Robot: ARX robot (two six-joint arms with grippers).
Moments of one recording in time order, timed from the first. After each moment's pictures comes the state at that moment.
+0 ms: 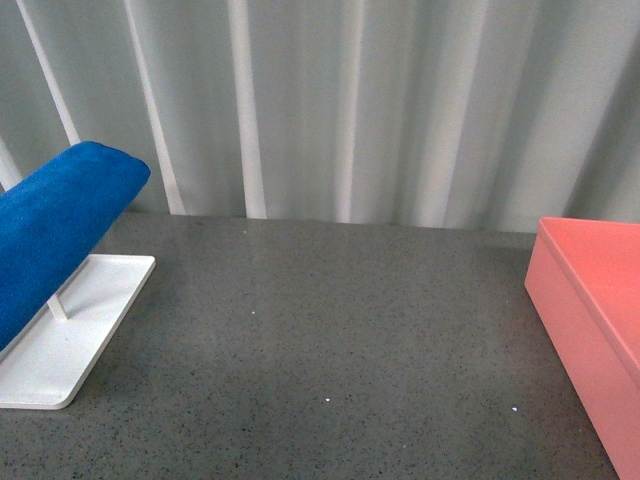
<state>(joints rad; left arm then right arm) 0.00 0.00 0.02 0.00 0.00 0.00 0.00 0.00 0.02 0.00 0.00 0.00</state>
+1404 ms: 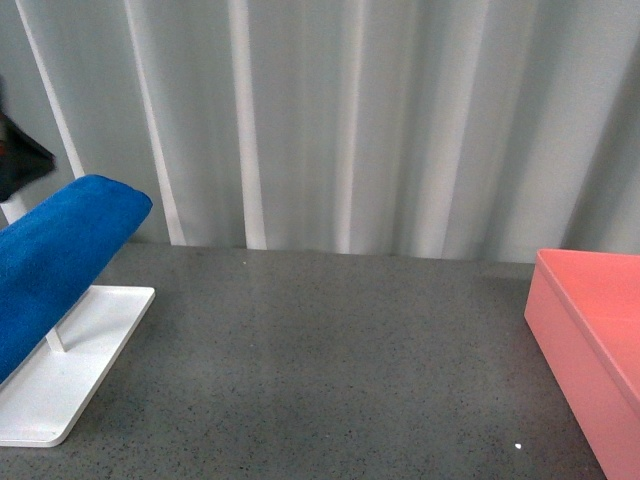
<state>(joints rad) -0.03 1.31 0.71 0.23 0.03 -0.07 0.00 0.00 0.02 0.00 0.00 0.00</state>
